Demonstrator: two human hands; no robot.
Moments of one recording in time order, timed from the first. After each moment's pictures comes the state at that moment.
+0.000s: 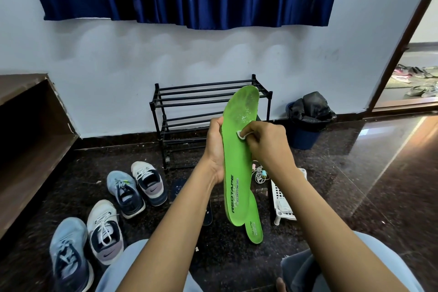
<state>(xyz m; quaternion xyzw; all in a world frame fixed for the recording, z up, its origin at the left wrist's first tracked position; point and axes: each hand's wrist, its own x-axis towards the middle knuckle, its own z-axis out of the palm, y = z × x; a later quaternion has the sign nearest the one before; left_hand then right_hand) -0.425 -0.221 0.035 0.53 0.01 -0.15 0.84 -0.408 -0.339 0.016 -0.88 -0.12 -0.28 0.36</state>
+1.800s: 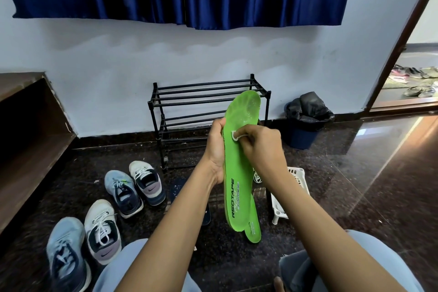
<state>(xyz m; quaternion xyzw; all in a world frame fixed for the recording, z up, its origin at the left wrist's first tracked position) -0.420 -0.224 0.025 0.52 0.02 -0.15 0.84 -0.418 -0.327 0.012 -0.87 -0.11 -0.29 0.38</state>
